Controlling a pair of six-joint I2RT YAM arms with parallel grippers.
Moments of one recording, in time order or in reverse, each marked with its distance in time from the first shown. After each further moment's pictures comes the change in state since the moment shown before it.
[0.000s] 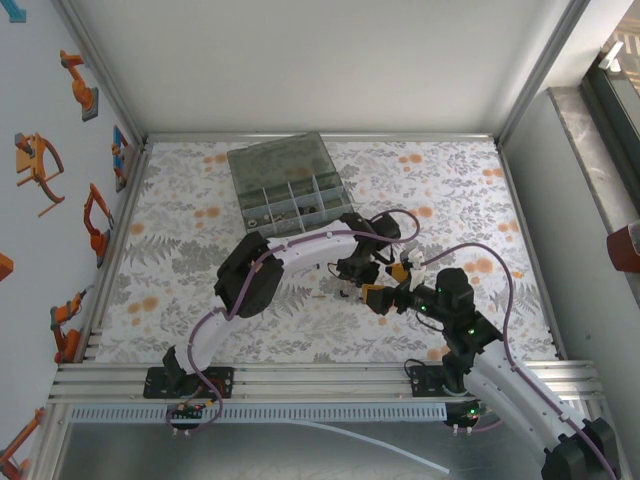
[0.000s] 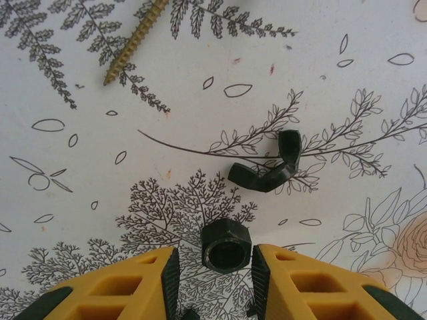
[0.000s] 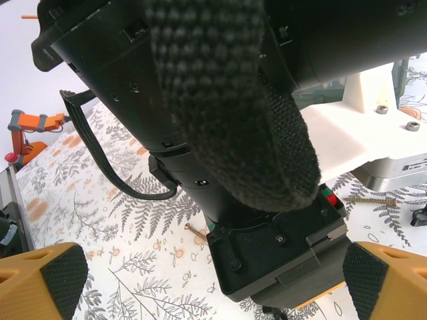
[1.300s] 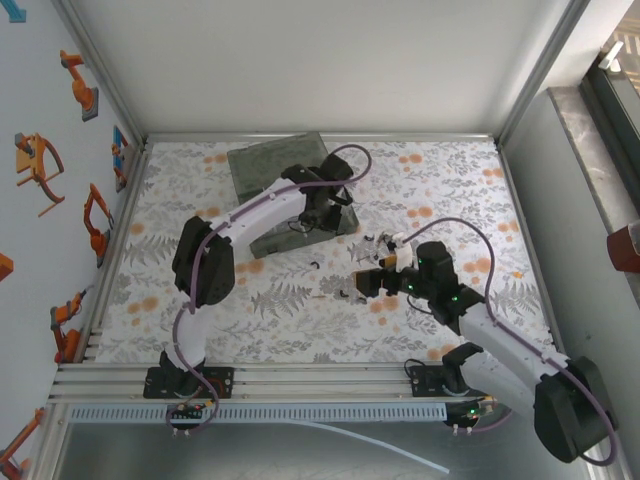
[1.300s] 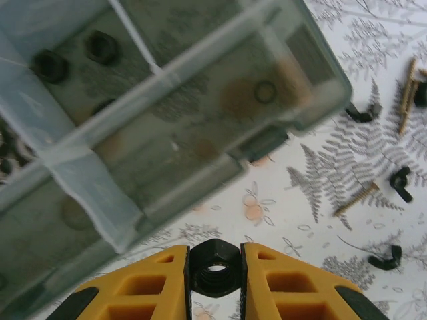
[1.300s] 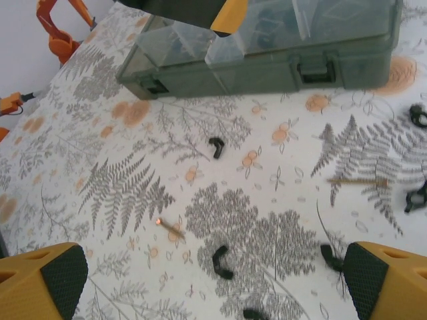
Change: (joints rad) left arm 0.282 -0.216 -0.032 0.037 -0.130 0.108; right arm 0.000 0.427 0.214 -0.001 0.023 -0.003
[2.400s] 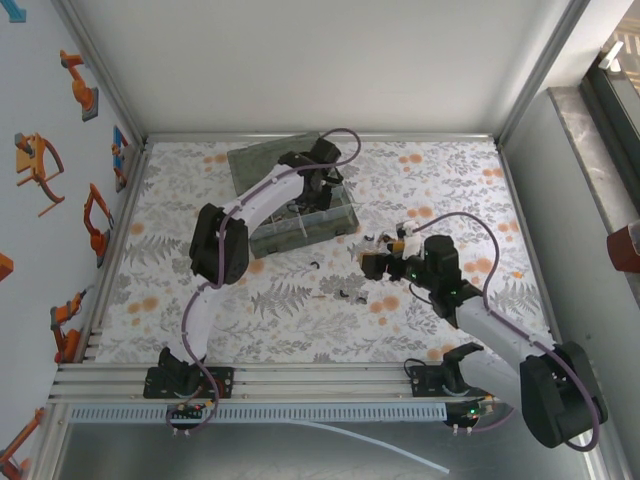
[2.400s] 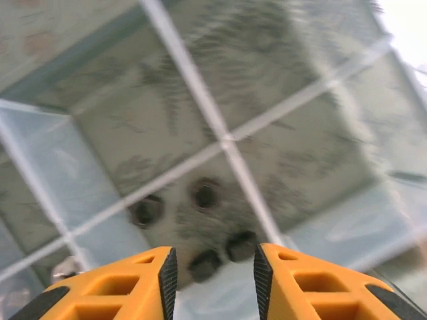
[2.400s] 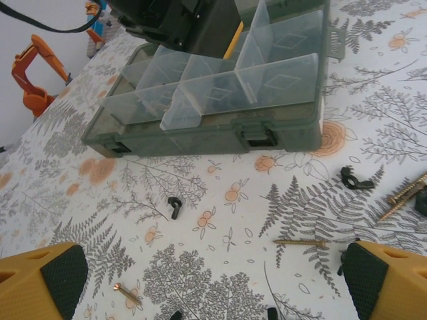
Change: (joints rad) left arm 0.093 0.224 0.215 0.066 -0.063 0.102; right arm -0.114 0.047 -0.060 0.217 0.031 0.022
